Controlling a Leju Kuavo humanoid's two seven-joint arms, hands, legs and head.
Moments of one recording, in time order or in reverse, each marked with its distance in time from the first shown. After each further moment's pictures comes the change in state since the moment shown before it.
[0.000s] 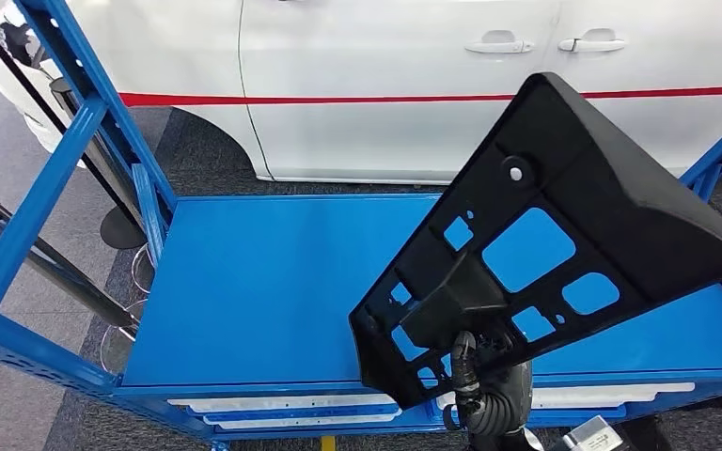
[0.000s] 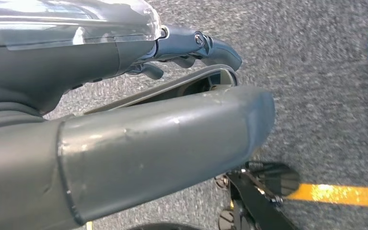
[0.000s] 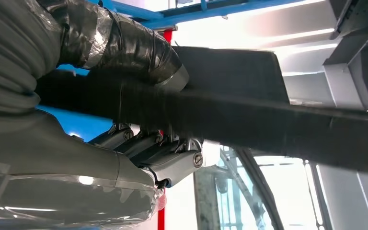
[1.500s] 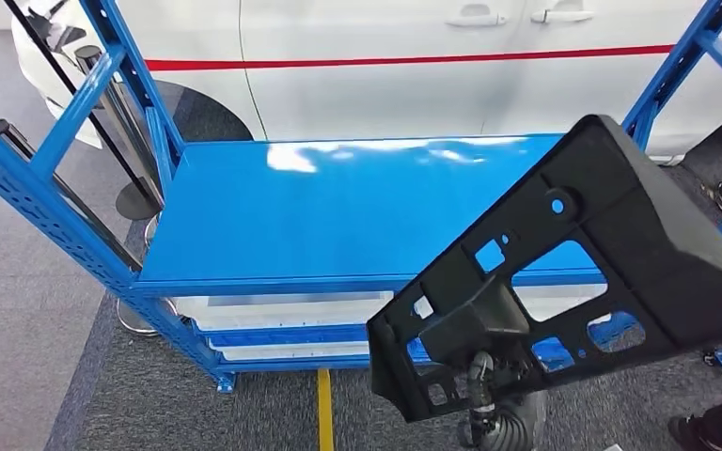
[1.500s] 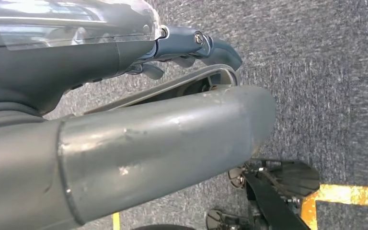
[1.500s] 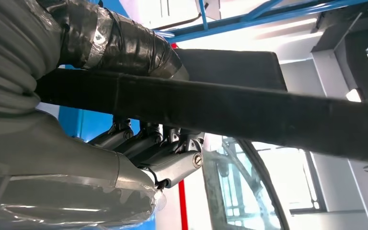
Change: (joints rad) left arm -0.005 0.010 0.000 0.006 -0.016 0.001 0.031; right arm 0.081 0.027 -0.058 0.017 -0.020 0.039 -0.081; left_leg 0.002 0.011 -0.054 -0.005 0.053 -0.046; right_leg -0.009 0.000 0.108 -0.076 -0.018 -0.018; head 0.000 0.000
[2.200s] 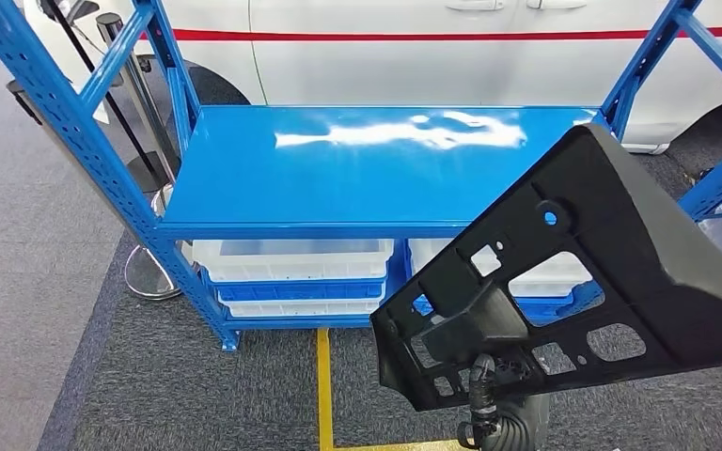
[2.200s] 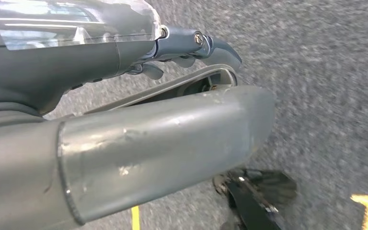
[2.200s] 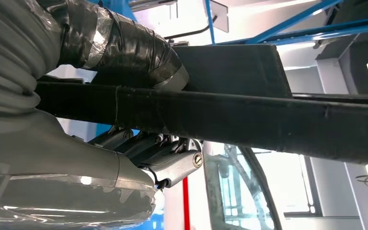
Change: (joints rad) left arm -0.004 0.007 0.000 0.002 0.002 -0.013 0.005; right arm 0.009 0.000 -0.013 0.000 0.020 0.001 -0.009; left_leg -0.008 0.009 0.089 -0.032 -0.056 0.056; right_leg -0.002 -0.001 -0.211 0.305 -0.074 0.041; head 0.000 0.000
